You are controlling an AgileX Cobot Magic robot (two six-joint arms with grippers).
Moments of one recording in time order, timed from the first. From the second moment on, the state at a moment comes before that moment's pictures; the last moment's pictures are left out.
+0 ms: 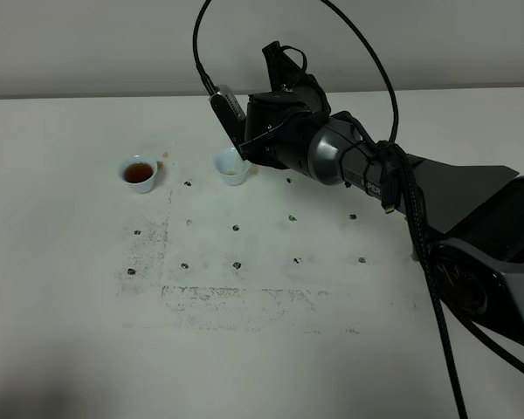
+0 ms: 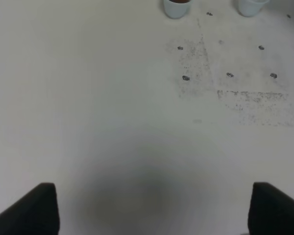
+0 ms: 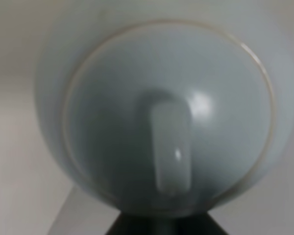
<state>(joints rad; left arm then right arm) 0.00 0.00 -0.47 -0.10 1.07 0.04 0.65 2.44 -2.01 -1.18 0.89 -0.61</state>
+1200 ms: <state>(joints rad) 0.00 0.00 -0.47 -0.10 1.07 0.04 0.68 2.44 -1.97 -1.31 0.91 -0.48</state>
